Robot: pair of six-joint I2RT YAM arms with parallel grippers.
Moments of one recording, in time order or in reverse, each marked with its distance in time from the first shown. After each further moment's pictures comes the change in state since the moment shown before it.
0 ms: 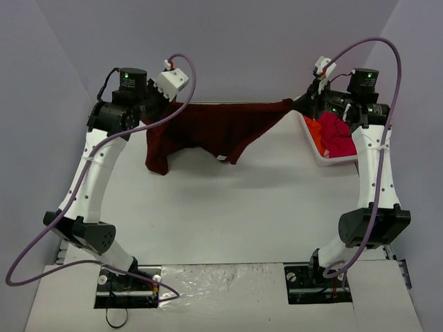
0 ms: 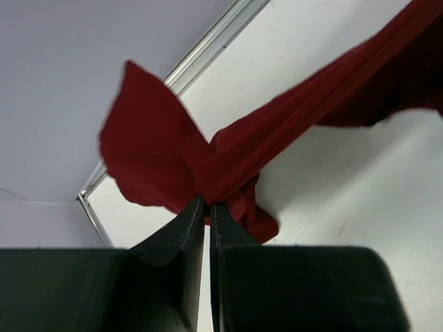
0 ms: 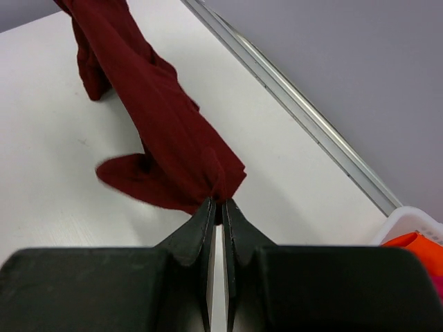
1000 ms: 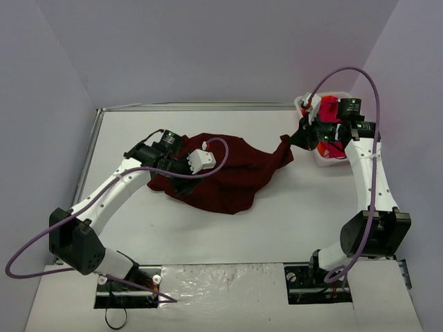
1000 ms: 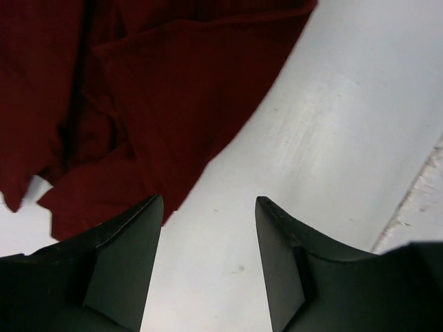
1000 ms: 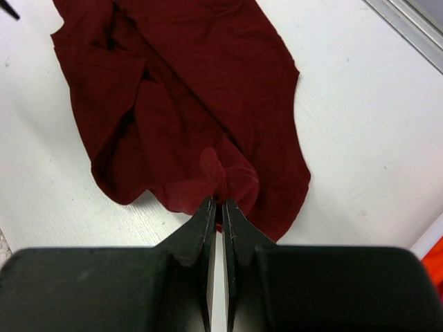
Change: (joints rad) left arm -0.206 -0.183 -0.713 -0.058 0.229 0.112; right arm -0.003 -0.102 -0.323 -0.122 0.055 -0.135
